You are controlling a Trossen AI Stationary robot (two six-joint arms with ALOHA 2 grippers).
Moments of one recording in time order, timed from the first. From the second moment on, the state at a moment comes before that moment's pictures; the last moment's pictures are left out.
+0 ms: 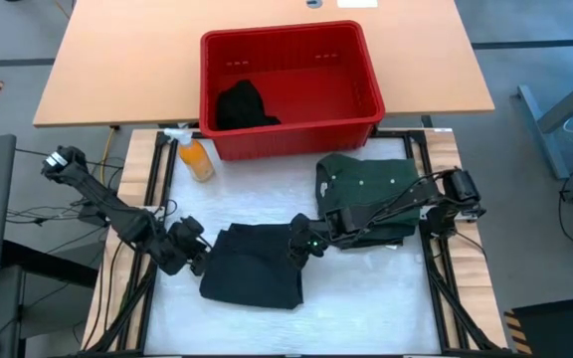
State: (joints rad) left arm -0.66 0.96 0.59 -0.66 -0.42 -1.43; right arm 0.19 1.79 1.26 -0.39 0.00 0.97
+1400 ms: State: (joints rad) left arm -0.69 1.29 0.30 0.10 -0.64 -1.69; right arm 0.23 2.01 1.25 -0.06 0.16 0.92
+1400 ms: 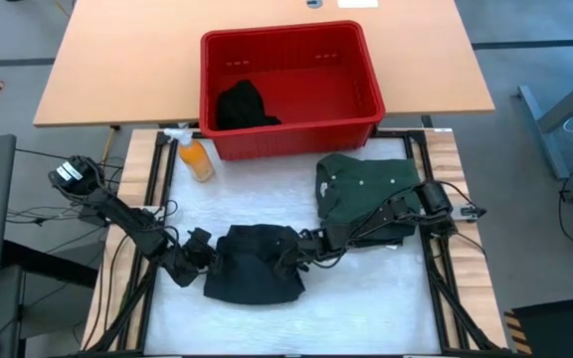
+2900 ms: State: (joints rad) left arm 0.16 2.10 1.76 -0.04 0.00 -0.85; right arm -0.21 0.94 1.10 -1.45 0.37 0.71
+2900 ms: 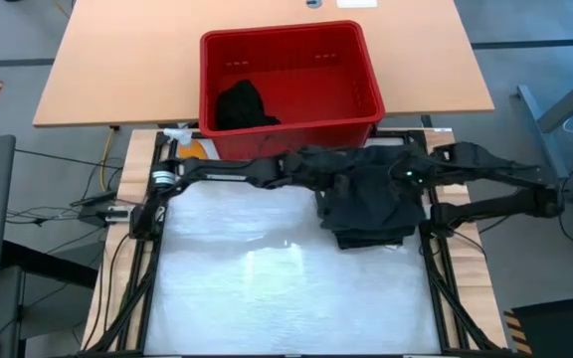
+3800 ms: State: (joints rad) left arm 0.22 2.19 1.82 -0.17 0.09 -0.83; right arm -0.44 0.84 1.11 -1.30 0.28 0.53
